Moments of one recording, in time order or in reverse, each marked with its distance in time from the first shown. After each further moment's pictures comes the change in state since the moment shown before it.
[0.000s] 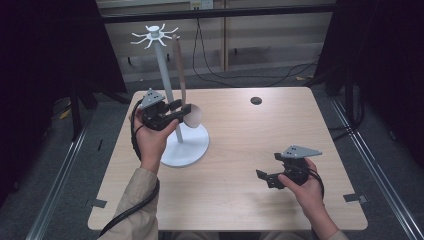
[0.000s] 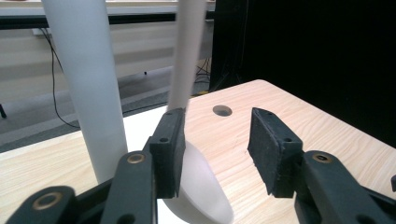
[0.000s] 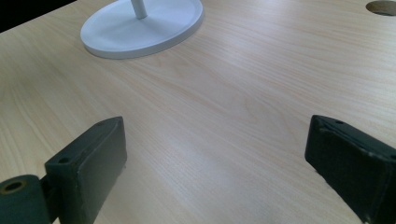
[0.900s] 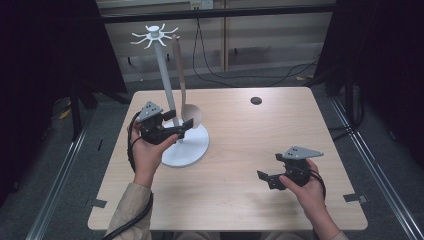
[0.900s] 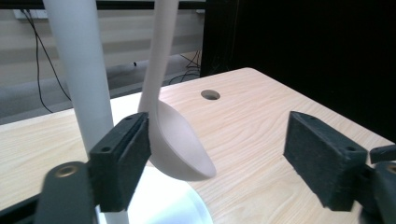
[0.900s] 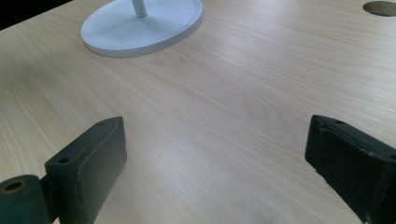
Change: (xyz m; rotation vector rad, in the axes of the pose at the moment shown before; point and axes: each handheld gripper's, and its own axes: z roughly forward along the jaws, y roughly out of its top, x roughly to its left) left arm -0.005 -0.028 -0.014 0.021 -0.025 -0.016; right arm 0.000 -0.001 -0.005 -0.001 -0.008 -0.008
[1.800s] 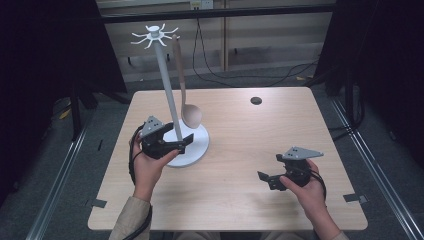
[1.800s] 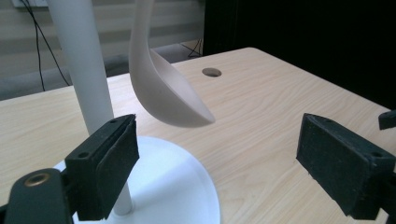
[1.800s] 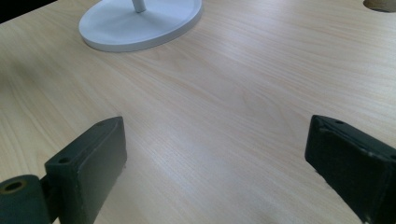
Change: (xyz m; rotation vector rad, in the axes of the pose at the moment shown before) left arm -0.004 -0.037 -0.004 0.041 0.001 0.023; right arm 0.000 -0.002 0.000 0.015 -0.001 -0.005
